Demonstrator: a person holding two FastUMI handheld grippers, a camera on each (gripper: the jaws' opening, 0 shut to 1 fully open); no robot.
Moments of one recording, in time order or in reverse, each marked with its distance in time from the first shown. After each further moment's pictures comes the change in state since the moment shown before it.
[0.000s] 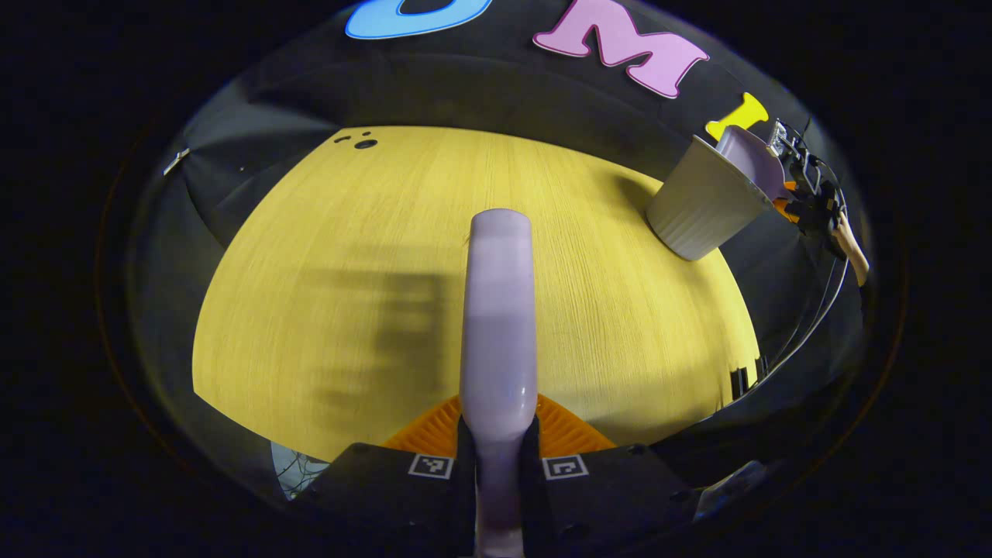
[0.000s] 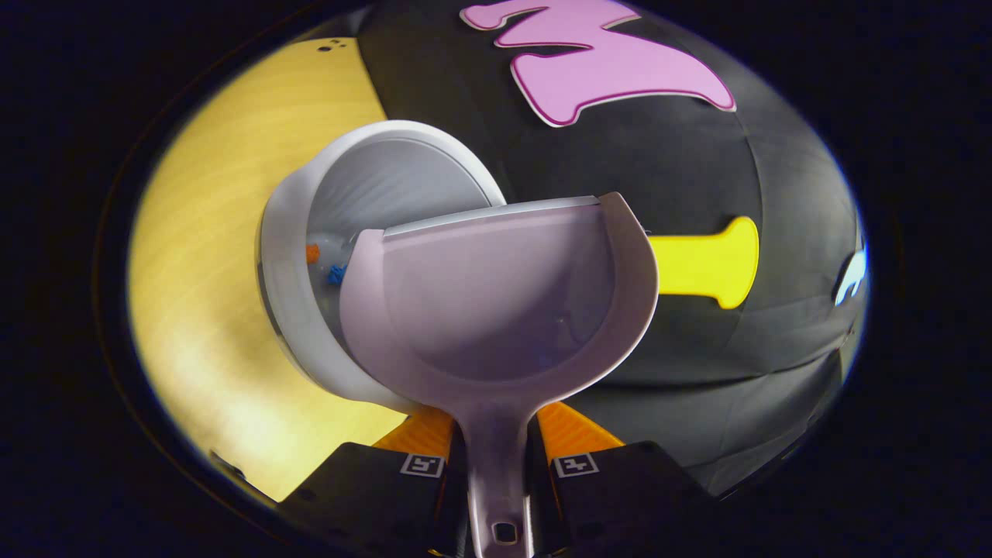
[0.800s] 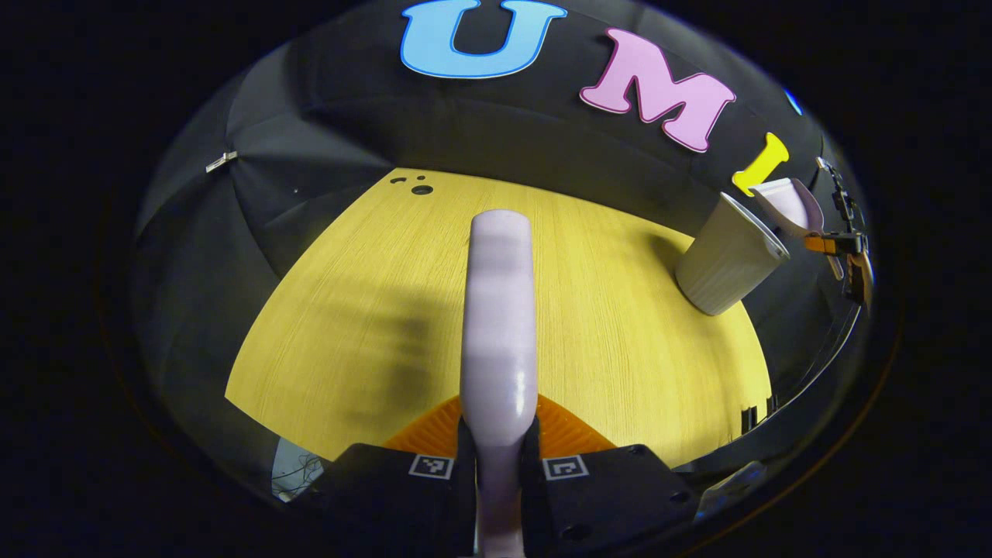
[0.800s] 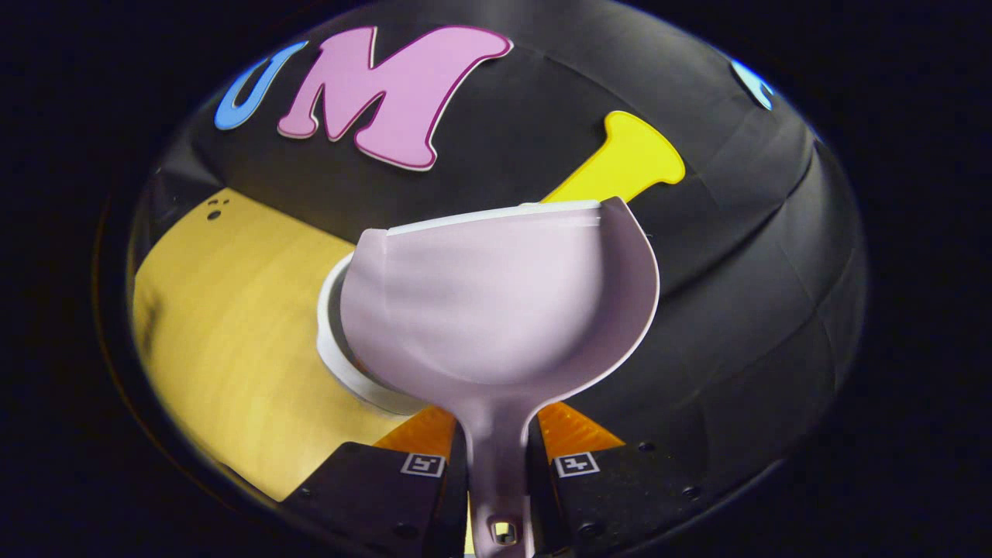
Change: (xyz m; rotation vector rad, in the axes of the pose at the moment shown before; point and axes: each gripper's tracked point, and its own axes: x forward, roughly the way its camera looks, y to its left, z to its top) left arm -0.040 0.042 0.032 -0.050 -0.173 0.075; right arm -0.021 -0.023 0.031 0.664 -0.041 0.136
